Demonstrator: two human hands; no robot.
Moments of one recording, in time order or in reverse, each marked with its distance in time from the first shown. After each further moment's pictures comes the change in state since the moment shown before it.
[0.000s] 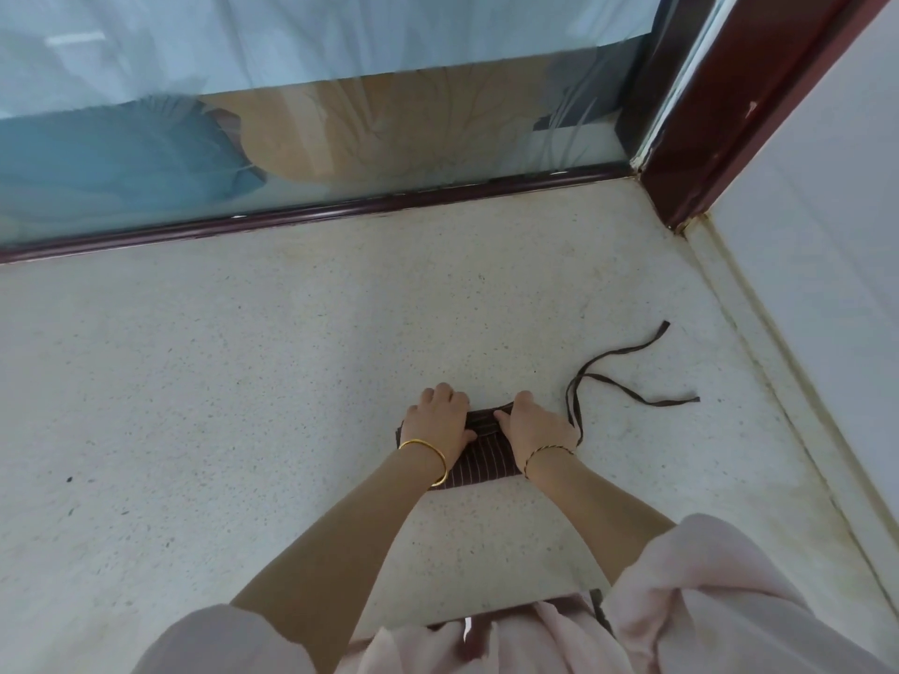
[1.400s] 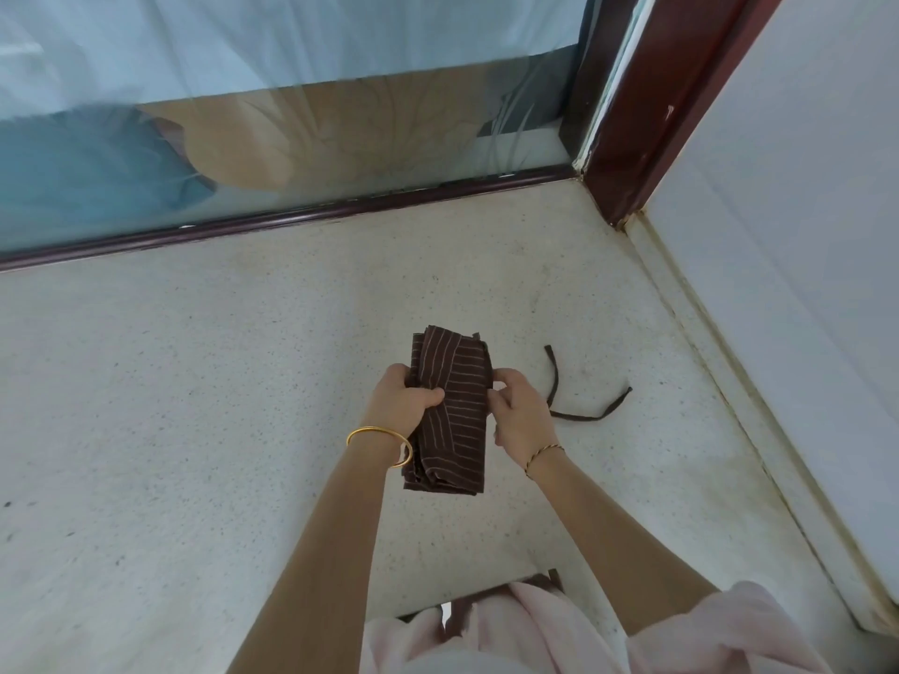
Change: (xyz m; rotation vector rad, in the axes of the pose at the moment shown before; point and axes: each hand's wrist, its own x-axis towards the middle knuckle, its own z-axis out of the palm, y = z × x) left_hand -0.025 0.036 -0.061 -1.114 0.014 -0.391; right_hand -0.039 0.029 -0.040 0.850 0.111 -0.107
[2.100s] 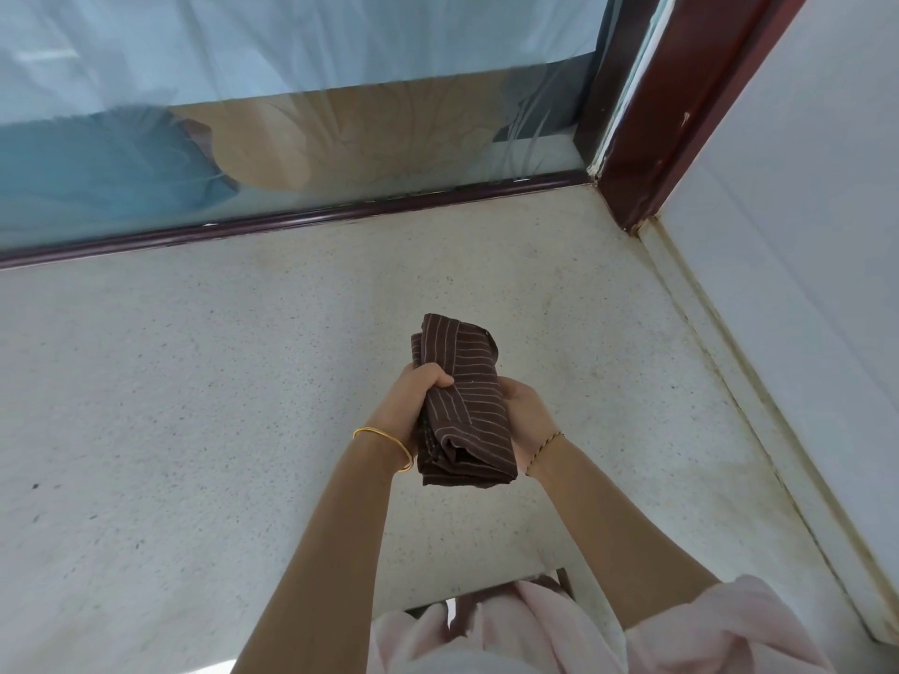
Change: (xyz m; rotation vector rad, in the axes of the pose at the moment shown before) left_hand -0.025 0.015 -0.007 -0.540 -0.206 -0.210; right_hand -0.001 -0.021 0.008 0.645 -0.196 0.321
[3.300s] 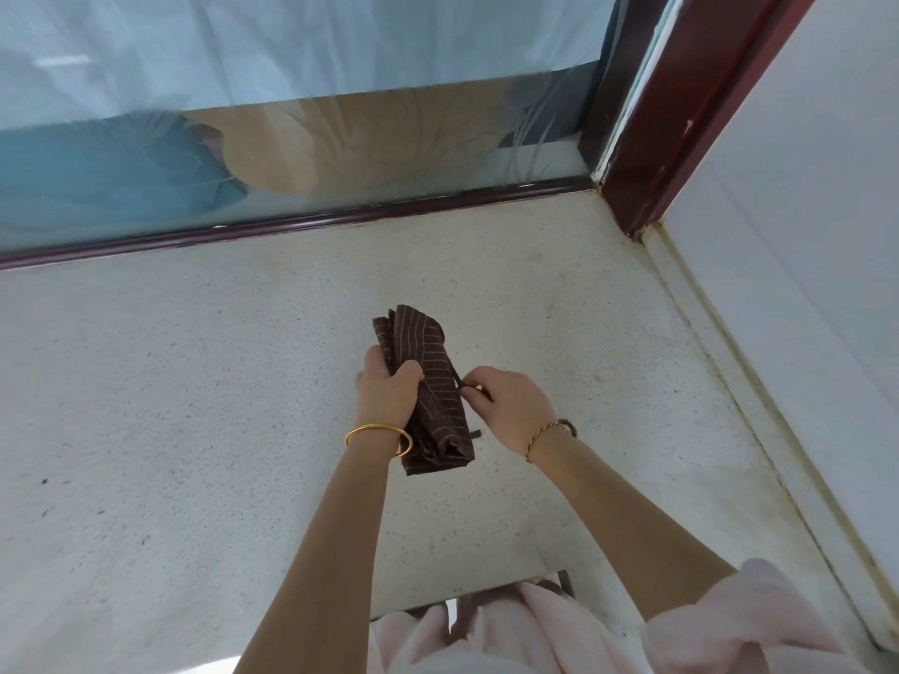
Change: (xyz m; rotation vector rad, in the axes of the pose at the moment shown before) left_hand 0.009 -0.002 -0.018 0.331 0.426 0.356; right_hand -0.002 -0.018 0.004 -1.186 0.022 -0.504
